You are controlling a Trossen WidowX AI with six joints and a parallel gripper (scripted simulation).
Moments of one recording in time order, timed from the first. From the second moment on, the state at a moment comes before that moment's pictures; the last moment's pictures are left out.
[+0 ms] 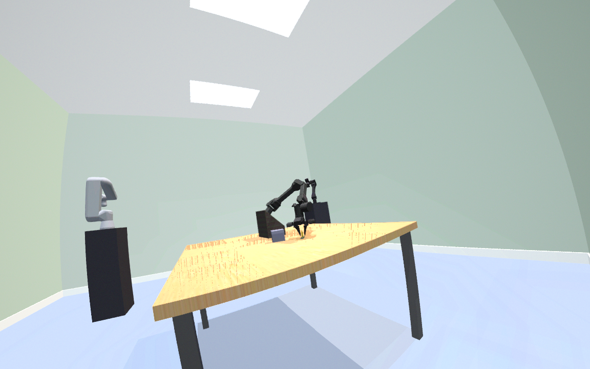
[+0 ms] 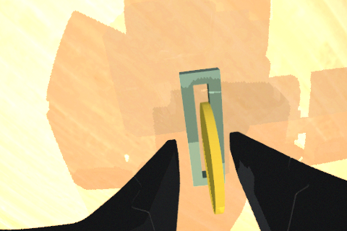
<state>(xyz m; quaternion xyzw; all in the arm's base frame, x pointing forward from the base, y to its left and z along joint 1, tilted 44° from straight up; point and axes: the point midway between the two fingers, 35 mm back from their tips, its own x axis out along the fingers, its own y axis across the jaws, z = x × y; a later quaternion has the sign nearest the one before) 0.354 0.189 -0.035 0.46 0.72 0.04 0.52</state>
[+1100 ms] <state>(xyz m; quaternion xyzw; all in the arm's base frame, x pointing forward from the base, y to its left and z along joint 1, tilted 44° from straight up) 0.357 0.162 -0.014 0.46 0.72 0.03 0.52</state>
